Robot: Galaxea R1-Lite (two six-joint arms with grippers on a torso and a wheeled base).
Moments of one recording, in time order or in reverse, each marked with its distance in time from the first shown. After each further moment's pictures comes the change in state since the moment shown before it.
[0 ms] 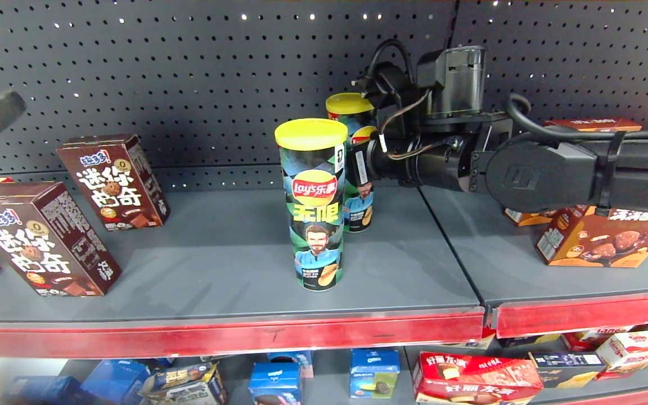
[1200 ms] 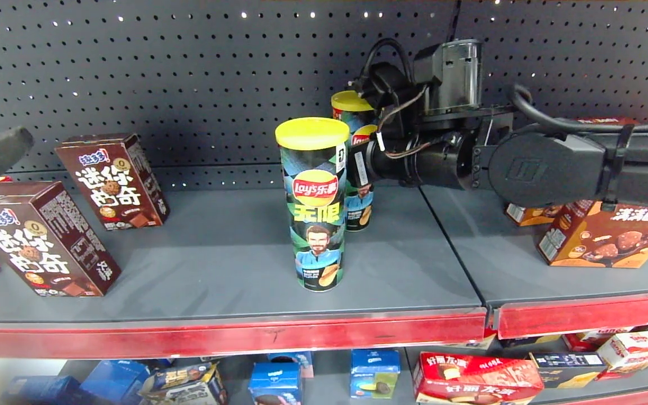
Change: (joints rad) left arm 0.001 -0.027 0.058 0.000 -0.003 0.002; right arm 0.017 -0.032 -0.026 0.057 -0.050 0.001
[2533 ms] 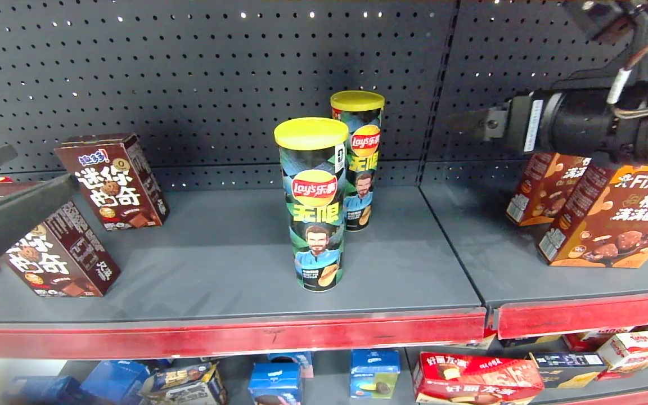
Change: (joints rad) left arm 0.014 0.025 0.048 0.024 -0.034 -0.002; right arm -0.132 -0.520 0.447 0.005 -0.050 0.182
